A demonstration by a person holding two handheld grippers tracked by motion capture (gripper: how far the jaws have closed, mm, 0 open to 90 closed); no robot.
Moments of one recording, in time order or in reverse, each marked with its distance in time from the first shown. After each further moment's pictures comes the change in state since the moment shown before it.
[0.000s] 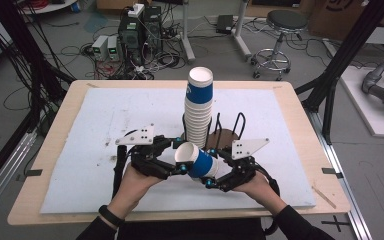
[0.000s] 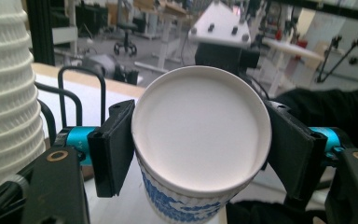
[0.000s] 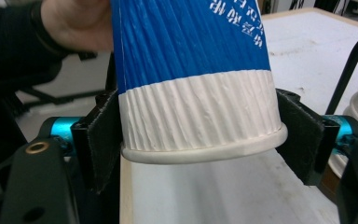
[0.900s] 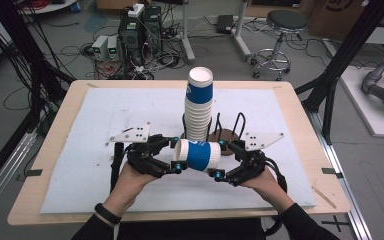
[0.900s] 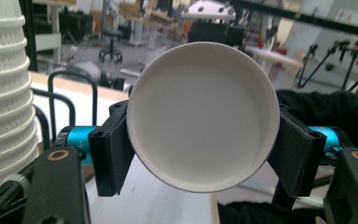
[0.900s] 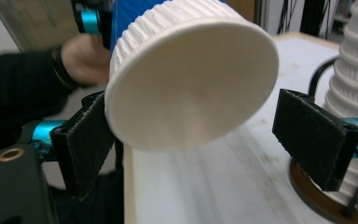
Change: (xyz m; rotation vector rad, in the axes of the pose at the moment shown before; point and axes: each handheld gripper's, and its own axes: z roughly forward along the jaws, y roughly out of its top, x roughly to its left) left arm 0.010 -0.005 -0.008 -0.059 -0.065 -0.010; right arm -0.004 0.009 -0.023 -0.135 0.002 0.069
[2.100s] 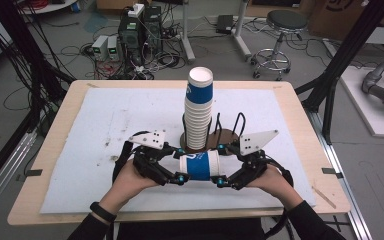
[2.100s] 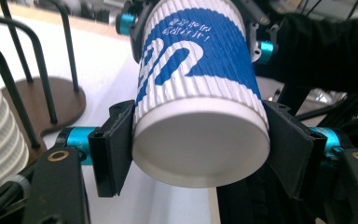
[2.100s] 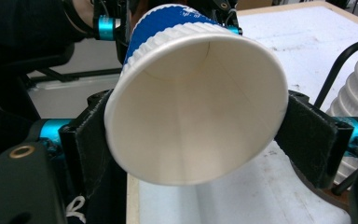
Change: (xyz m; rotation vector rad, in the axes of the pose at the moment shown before) left arm 0.000 -0.002 0.013 0.284 -0.041 0.003; right arm 0.003 0.012 -0.003 0.213 0.032 -0.118
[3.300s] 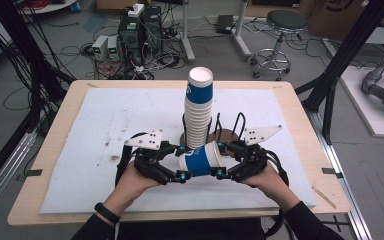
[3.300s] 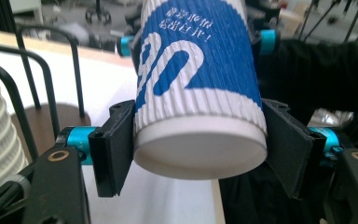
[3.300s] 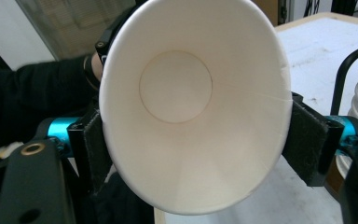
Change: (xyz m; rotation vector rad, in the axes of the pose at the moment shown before) left arm -0.001 -0.006 0.006 -0.076 0.022 0.025; right arm -0.007 -0.002 -0.001 -0.138 0.067 0.185
